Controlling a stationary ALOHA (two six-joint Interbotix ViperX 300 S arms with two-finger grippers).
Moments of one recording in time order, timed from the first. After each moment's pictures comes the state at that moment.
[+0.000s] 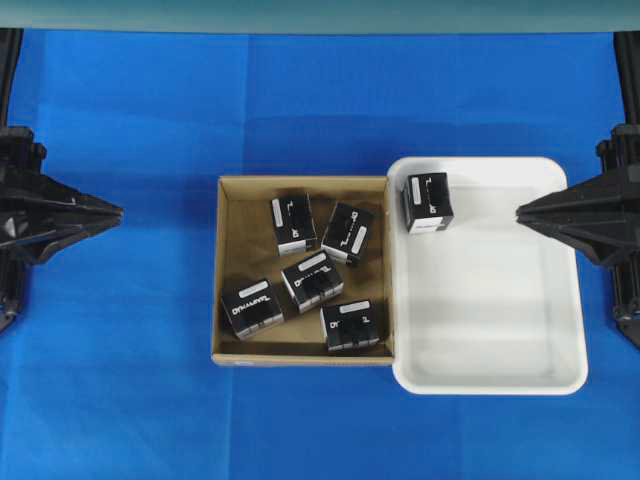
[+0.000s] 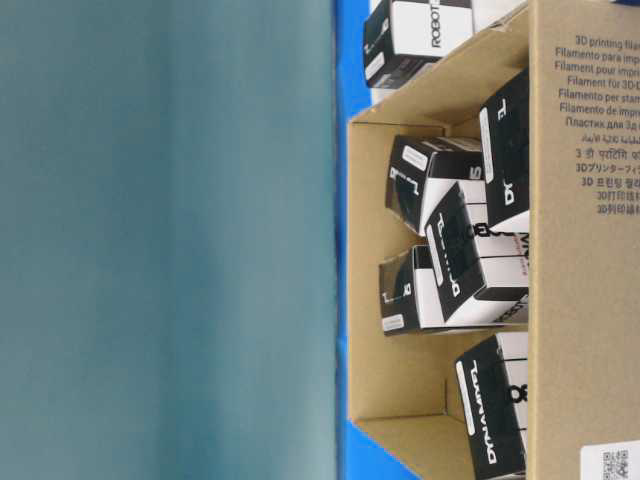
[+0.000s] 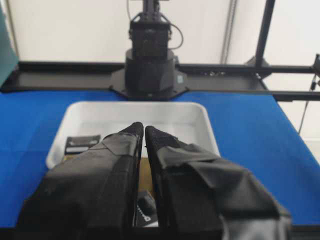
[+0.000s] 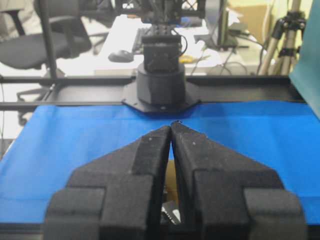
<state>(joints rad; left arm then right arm) 0.00 -0.97 1.17 0.00 -0.29 0.00 0.00 -0.96 1.16 0.00 -0.29 0.00</state>
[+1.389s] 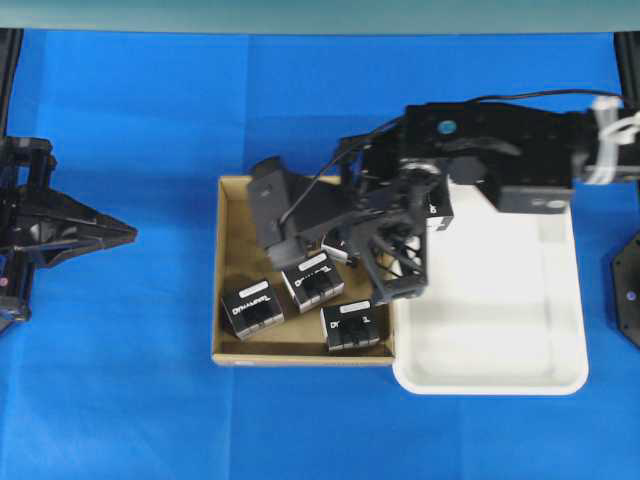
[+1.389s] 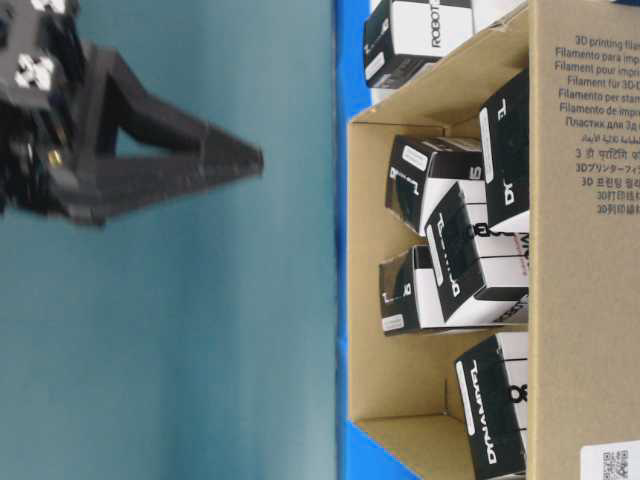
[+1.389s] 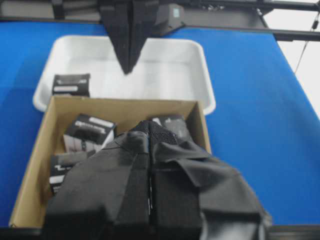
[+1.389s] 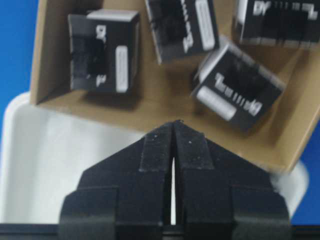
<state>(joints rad) -0.01 -0.94 1.11 0.01 -0.06 -0.06 -0.08 0.16 0.01 0.13 1.21 -0.43</state>
